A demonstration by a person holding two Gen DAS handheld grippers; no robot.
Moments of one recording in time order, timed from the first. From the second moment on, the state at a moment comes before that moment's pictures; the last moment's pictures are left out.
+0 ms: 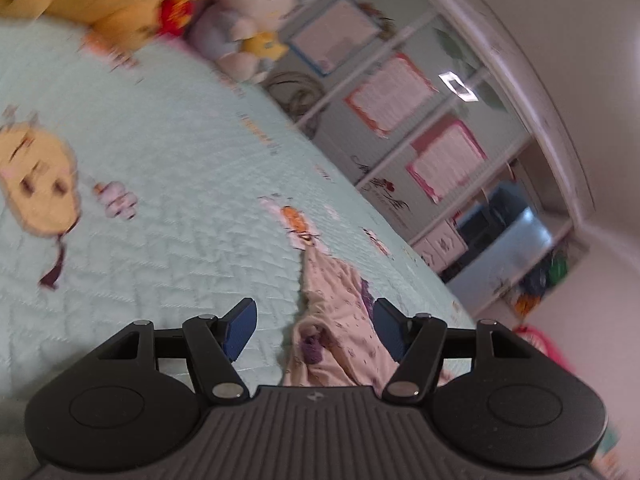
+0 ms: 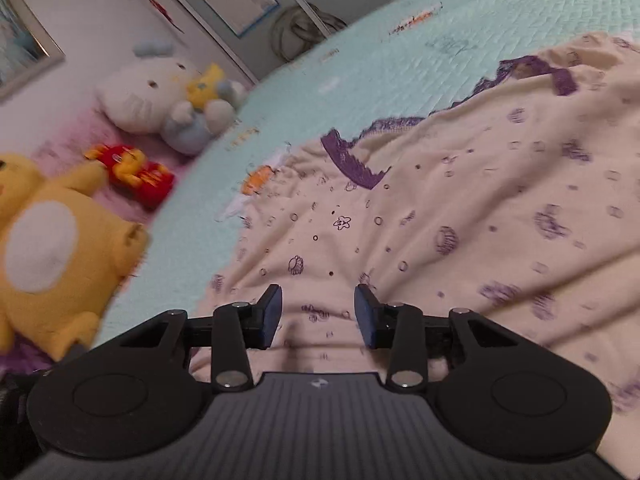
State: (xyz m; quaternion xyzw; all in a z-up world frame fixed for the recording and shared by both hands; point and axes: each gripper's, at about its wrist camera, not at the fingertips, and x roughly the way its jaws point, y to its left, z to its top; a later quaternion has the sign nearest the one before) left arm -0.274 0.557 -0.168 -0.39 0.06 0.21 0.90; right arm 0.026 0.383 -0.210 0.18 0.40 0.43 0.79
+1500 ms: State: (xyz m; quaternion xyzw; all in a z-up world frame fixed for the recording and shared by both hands) left arm -0.241 0.557 -0.188 -0.34 0.12 0.19 0.91; right arm 0.074 0.418 -0.197 0.08 0.40 0.41 0.82
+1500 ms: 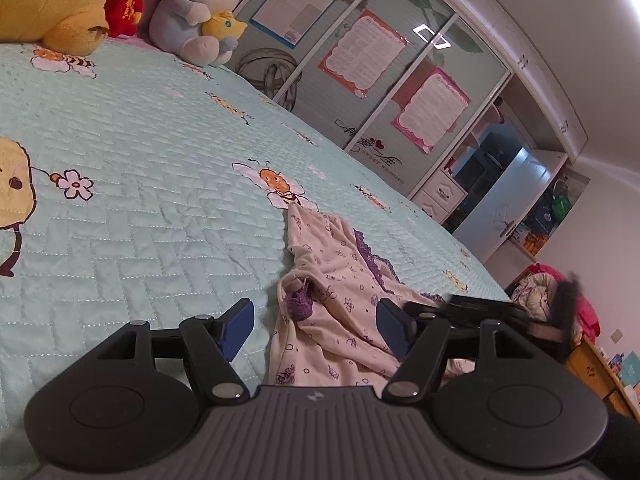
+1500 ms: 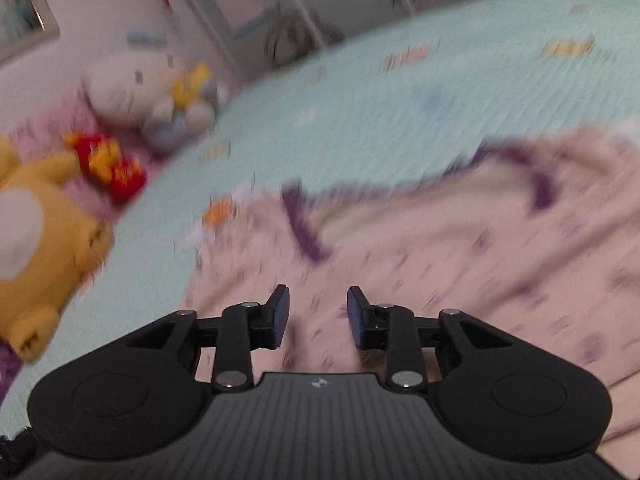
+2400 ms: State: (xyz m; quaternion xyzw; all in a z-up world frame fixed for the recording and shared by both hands) left arm -0.240 0.563 -0.192 -0.35 0.12 0.20 0.91; right arm 0.083 0.221 -0.198 0.19 0.36 0.28 0.87
